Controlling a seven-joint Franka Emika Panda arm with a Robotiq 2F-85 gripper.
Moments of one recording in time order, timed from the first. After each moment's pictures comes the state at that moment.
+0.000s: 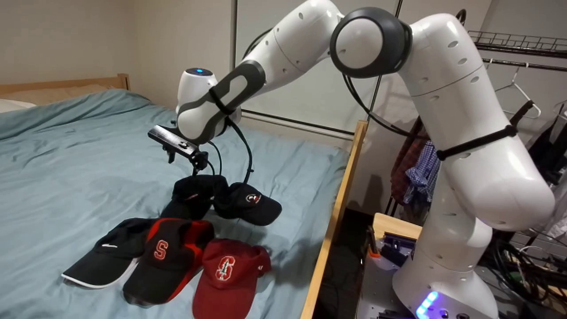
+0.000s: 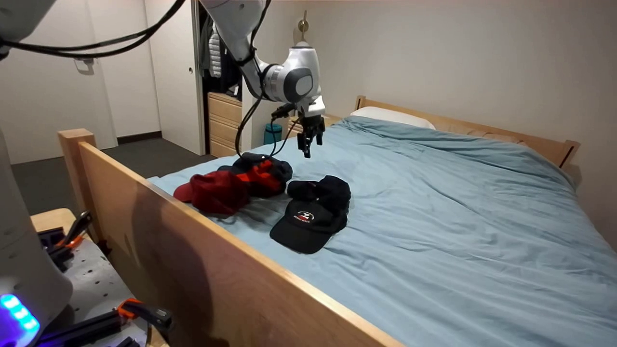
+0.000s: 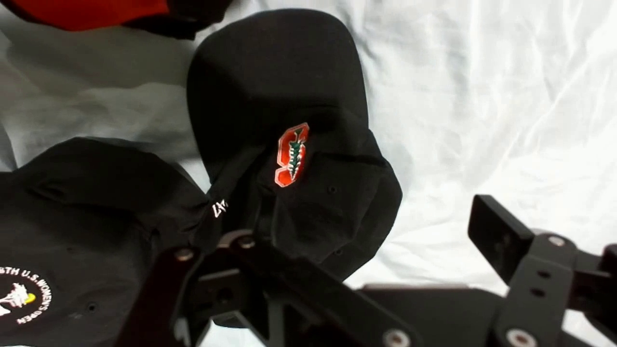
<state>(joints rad) 0.09 0.66 -0.10 -1.65 -0.03 2.63 1.49</state>
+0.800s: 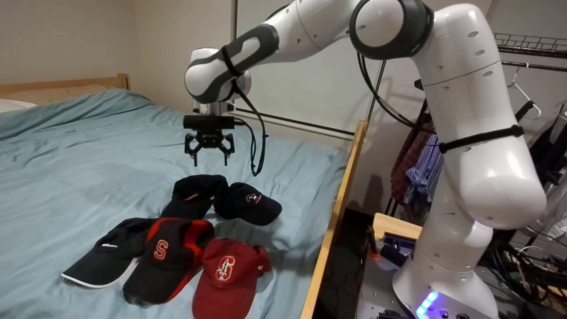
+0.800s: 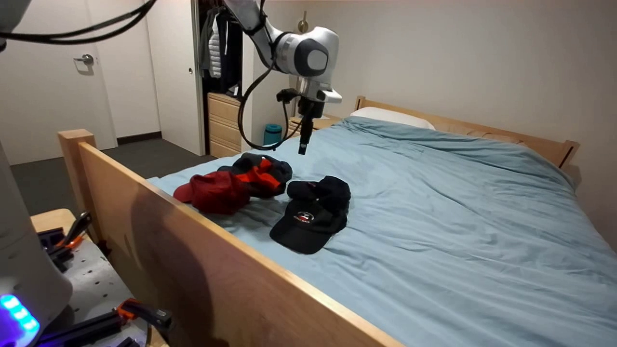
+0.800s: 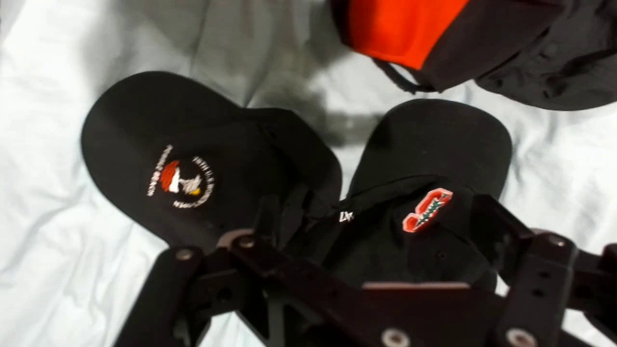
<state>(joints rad) -0.01 0.54 -0.05 -1.63 0.08 2.09 0.84</state>
